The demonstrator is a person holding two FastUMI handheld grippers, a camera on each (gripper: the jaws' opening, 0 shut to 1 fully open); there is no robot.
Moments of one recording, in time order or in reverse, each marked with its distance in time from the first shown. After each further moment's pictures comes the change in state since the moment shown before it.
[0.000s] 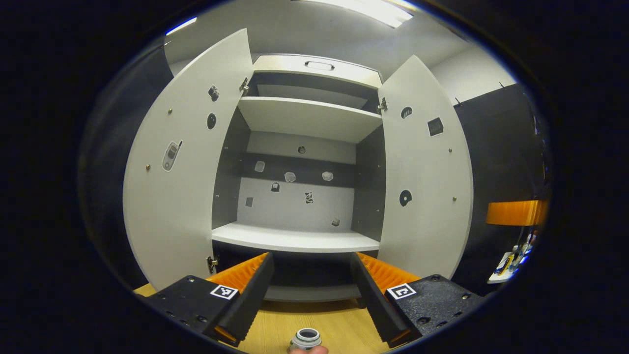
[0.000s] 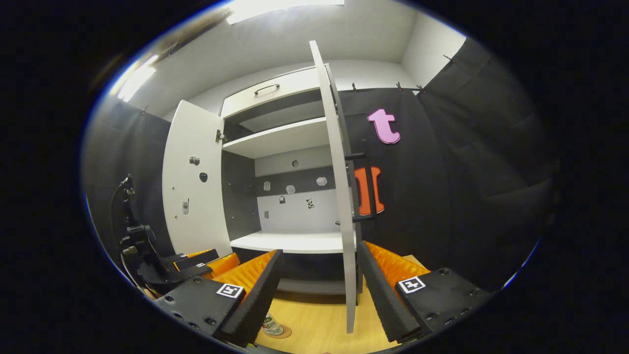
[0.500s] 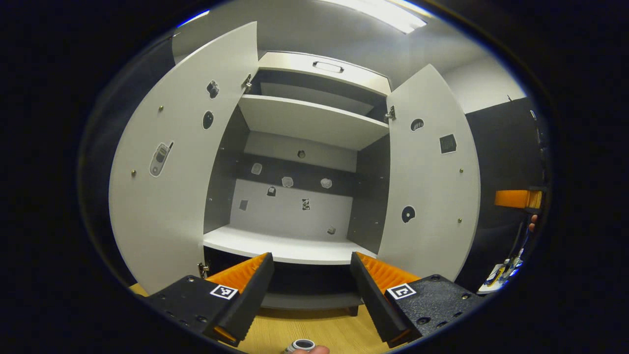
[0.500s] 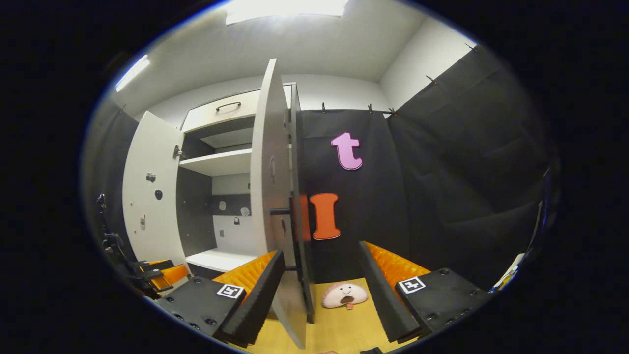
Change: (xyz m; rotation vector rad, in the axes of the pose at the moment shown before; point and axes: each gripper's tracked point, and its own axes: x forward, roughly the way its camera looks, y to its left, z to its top) left arm 0.018 0.011 0.004 -0.061 0.019 -0.011; right arm 0.018 -0.103 0.083 -0.090 -0.088 -0.233
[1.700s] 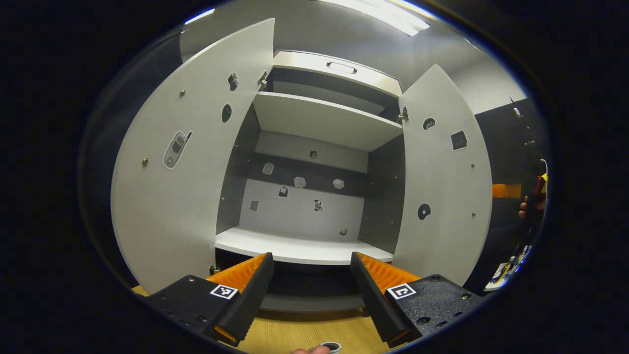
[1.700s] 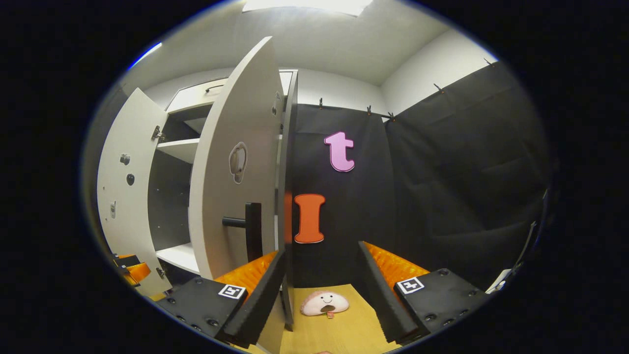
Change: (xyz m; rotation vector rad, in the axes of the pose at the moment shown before) left arm 0.009 0.043 -0.003 0.008 -0.040 -0.003; right arm 0.057 0.009 0.001 -0.073 0.006 -0.048
